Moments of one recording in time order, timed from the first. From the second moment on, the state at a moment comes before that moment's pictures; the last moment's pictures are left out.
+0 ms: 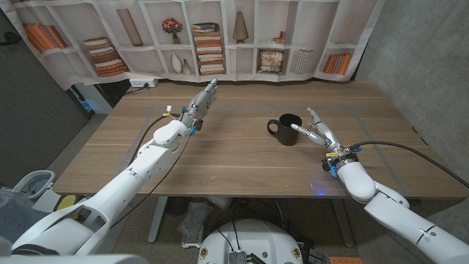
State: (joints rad) left arm 0.76 0.53 0.45 -1.41 -0.59 -0.16 -0.06; left_hand 0.37 -0.01 0.03 0.05 0.30 -0.15 0.02 0.19 0.18 -0.13 -0.03 0.20 0.18 -0.17 0.00 0.19 0.18 -0.17 -0.03 0.20 0.18; right arm -1.23 -0.77 -0.35 -1.75 0.01 0.20 -0.35; right_hand 0.49 -0.12 0.03 -0.13 0.34 -0.17 0.01 0.18 0.19 -0.17 0.10 0.18 0.18 -0.15 0.14 0.18 0.18 0.09 0.12 0.21 0.17
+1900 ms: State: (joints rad) left arm 0.77 0.53 0.45 -1.45 -0.59 -0.14 -0.04; left_hand 0.37 -0.01 0.02 0.06 0.29 -0.15 0.02 0.19 0.18 -0.13 -0.03 0.20 0.18 -0.17 0.00 0.19 0.18 -0.17 -0.03 0.20 0.18; right arm -1.14 -0.75 -0.45 -1.69 -0.09 0.11 -0.40; right_hand 0.55 -0.11 0.02 -0.13 0.37 -0.17 0.05 0.19 0.19 -0.17 0.12 0.21 0.19 -0.13 0.12 0.19 0.18 0.12 0.13 0.21 0.17
